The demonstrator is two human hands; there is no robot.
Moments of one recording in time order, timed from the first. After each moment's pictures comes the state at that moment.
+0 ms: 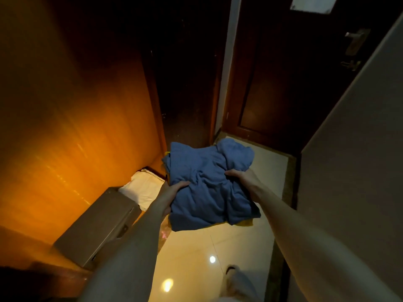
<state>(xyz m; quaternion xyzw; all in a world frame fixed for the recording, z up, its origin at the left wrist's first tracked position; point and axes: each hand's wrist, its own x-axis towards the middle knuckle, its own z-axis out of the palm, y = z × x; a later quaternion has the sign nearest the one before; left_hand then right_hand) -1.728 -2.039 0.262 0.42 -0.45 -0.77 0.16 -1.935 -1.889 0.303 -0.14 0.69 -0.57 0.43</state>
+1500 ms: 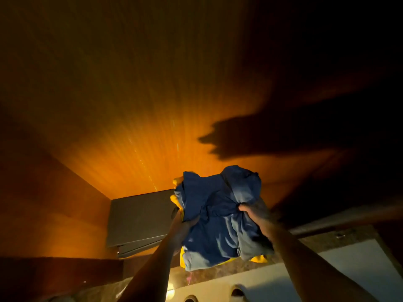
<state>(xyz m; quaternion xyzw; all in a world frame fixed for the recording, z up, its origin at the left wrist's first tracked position) -1.711 -2.400 0.061 0.58 -0.22 -0.64 0.45 -1.940 -2.483 0.104 -0.42 0.68 -0.24 0.55</state>
